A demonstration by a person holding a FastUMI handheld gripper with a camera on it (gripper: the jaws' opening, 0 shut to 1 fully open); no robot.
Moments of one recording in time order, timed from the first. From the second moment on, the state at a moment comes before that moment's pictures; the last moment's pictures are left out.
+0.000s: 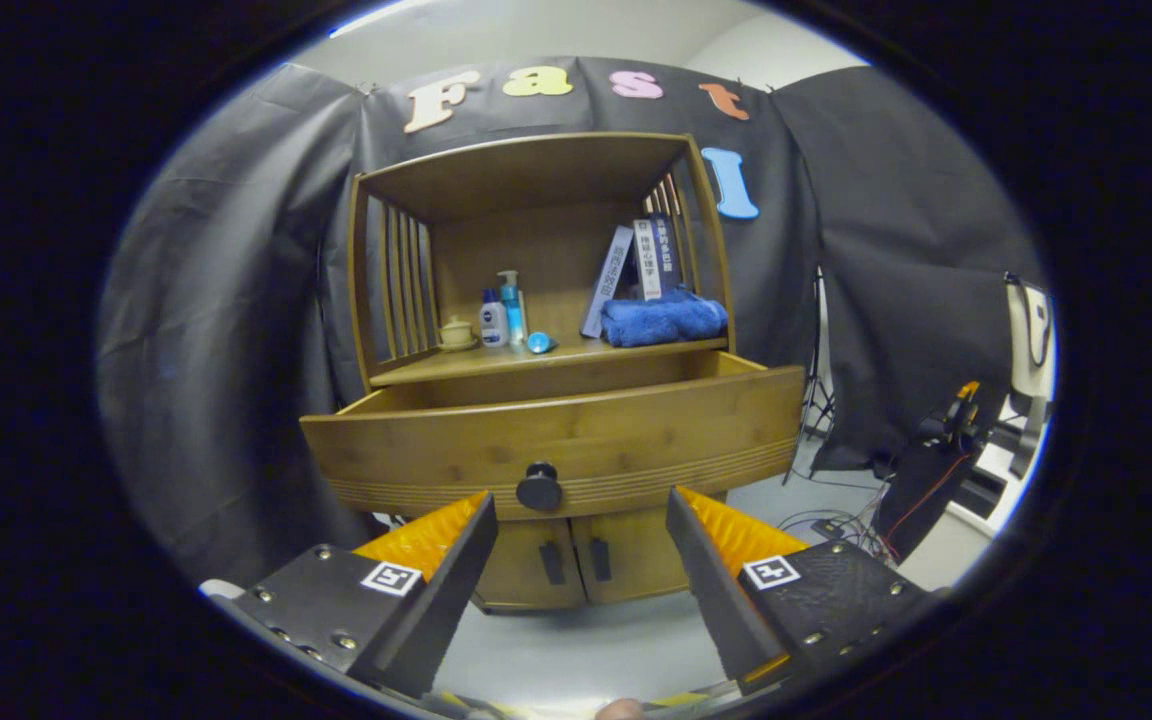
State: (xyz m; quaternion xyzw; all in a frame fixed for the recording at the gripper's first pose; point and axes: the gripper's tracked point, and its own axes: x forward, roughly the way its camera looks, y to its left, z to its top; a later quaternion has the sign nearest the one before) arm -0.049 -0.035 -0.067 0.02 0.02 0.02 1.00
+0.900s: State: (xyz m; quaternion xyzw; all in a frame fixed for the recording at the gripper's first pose) arm 0.043 0.026 -0.092 -0.01 0.00 0.07 1.00
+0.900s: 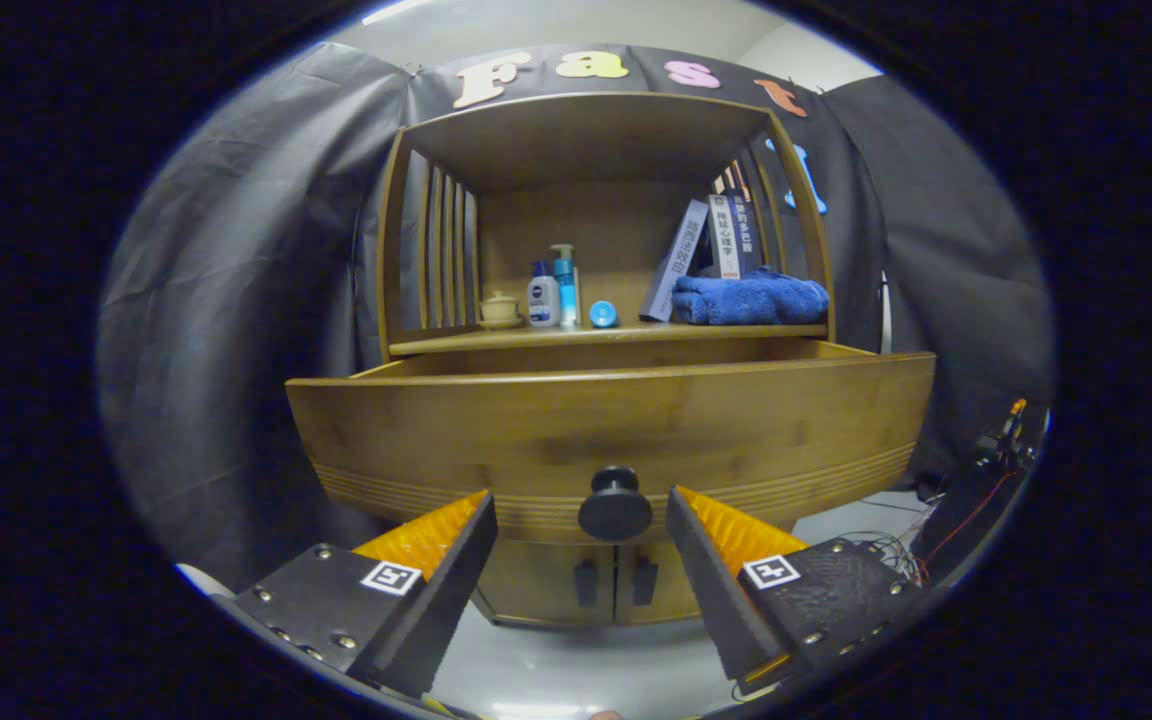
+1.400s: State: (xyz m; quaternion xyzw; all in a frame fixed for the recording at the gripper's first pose) arm 0.085 0.028 -0.098 -0.04 -0.02 0.03 1.00
